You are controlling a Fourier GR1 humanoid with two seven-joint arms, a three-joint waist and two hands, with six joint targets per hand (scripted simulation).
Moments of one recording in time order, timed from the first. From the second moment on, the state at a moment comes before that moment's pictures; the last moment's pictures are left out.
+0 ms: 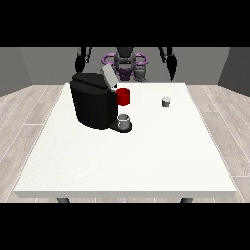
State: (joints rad) left arm 0.00 0.10 0.02 -1.58 0.01 -0.01 0.03; right arm 0.00 -0.09 0.00 -1.55 0.05 -0.05 -0.01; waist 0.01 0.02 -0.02
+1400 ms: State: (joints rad) left arm -0.18 0.36 0.17 -1.28 -0.04 -0.22 -0.11; right arm -0.04 -0.02 -0.02 -1.57 -0.02 -0.10 -0.10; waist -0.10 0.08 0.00
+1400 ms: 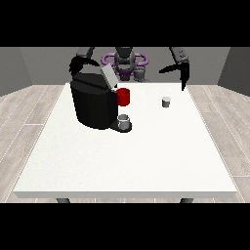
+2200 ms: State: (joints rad) left arm -0.37 0.39 0.13 -0.95 -0.22 -0.18 -0.15; right arm -0.16 -0.02 -0.03 -1.45 0.02 -0.16 -0.06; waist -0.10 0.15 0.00
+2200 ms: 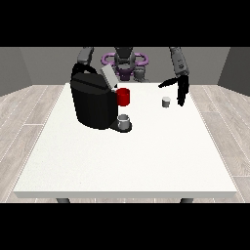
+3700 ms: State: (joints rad) left arm -0.51 0.38 0.06 -0.63 -0.57 0.13 -0.30; right arm -0.22 -0.03 -0.05 -1.37 -0.01 -0.15 -0.06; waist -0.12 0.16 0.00
